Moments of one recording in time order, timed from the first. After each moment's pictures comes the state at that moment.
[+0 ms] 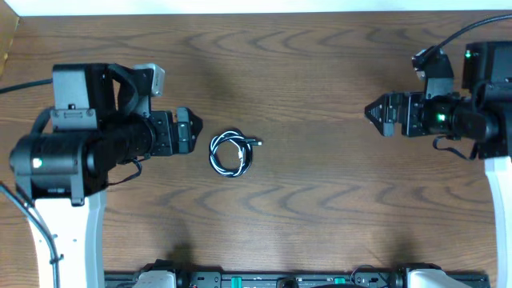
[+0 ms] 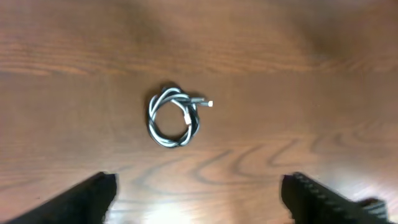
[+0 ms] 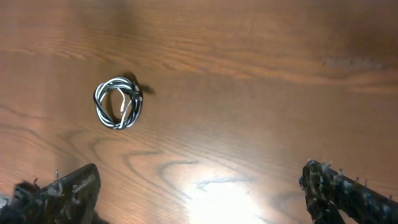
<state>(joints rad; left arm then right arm) 0.00 1.27 1.69 -1.43 0.37 -0.07 0.02 1.36 1.60 -1.28 -0.40 0.06</state>
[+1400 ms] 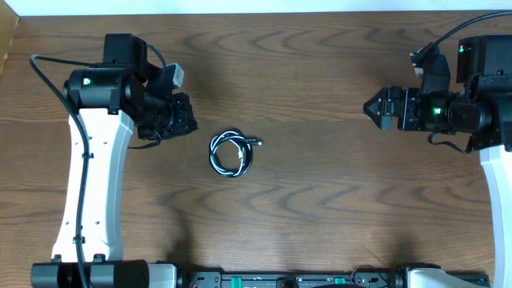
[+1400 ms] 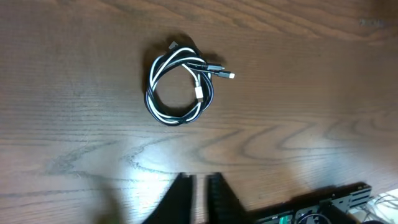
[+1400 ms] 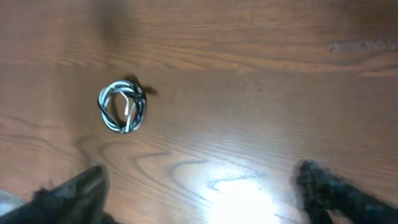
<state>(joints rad) -0.01 1.54 1.62 -1.43 0.38 -0.12 0.02 1.39 1.60 -1.27 -0.41 0.12</state>
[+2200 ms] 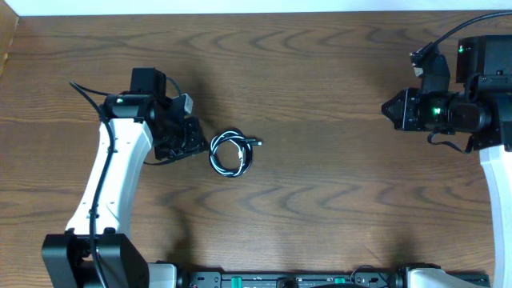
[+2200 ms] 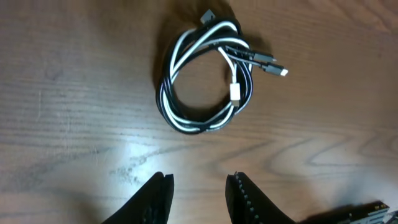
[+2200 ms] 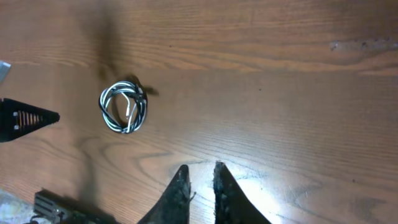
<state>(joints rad) -0.01 1.54 1.24 -1.12 0.38 -0.20 0.02 1.39 1.60 -1.27 -0.41 0.12</state>
